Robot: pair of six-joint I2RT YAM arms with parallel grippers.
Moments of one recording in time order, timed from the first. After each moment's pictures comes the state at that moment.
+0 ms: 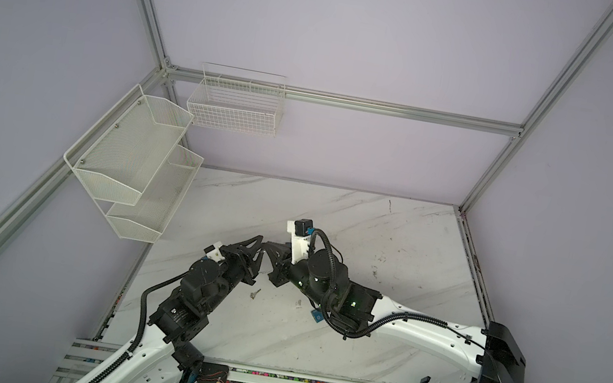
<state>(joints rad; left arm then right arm) -0.51 0.60 0.47 0.08 -0.12 -1.99 1.19 1.54 1.17 0.25 0.24 0.49</state>
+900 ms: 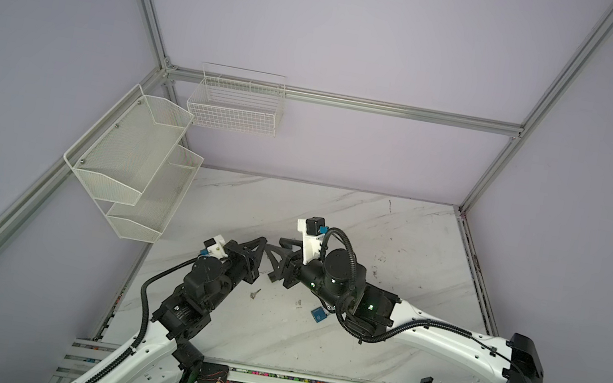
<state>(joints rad) -0.51 0.66 0.49 0.09 -0.11 -1.70 1.16 1.40 1.15 0.18 0.16 0.49</state>
